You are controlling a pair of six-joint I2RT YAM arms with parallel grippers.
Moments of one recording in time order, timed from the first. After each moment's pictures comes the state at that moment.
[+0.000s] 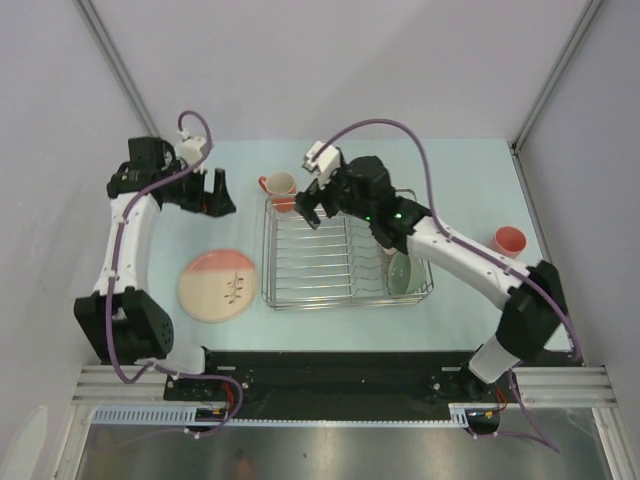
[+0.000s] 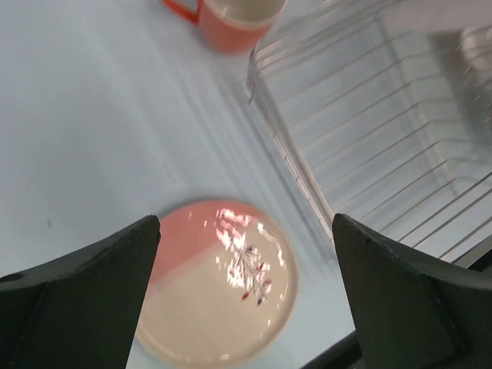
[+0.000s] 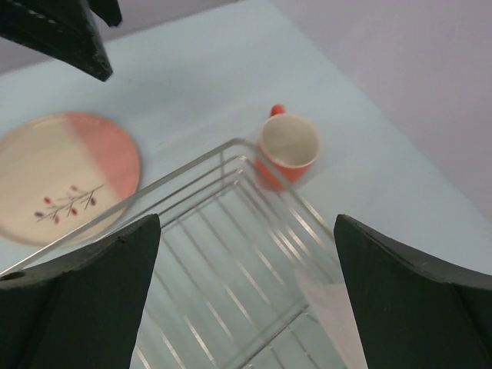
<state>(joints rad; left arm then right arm) 0.12 1.53 1.54 -0.90 0.60 0.30 0.76 1.54 1.36 0.00 -0.12 -0.20</state>
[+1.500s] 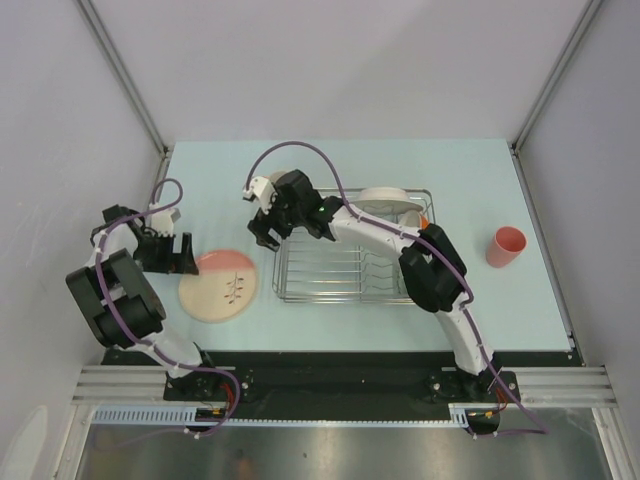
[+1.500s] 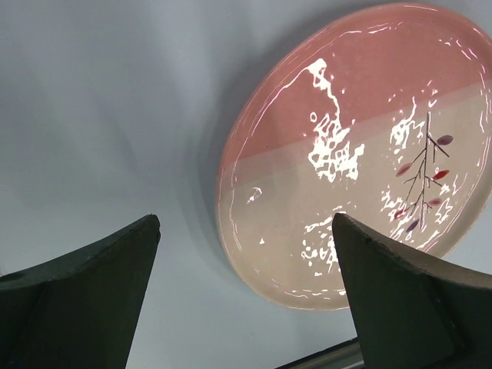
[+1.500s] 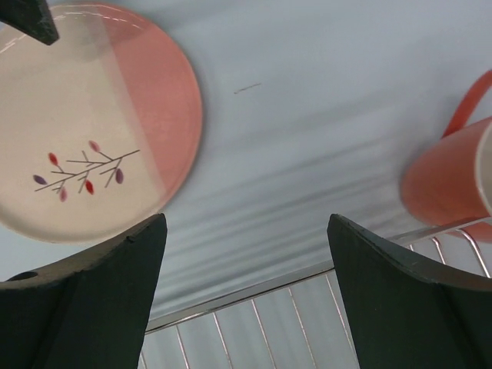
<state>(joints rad) 0.53 1.63 1.07 -0.79 0.46 0.61 0.87 2.22 1.88 -0.24 -0.29 -0.23</state>
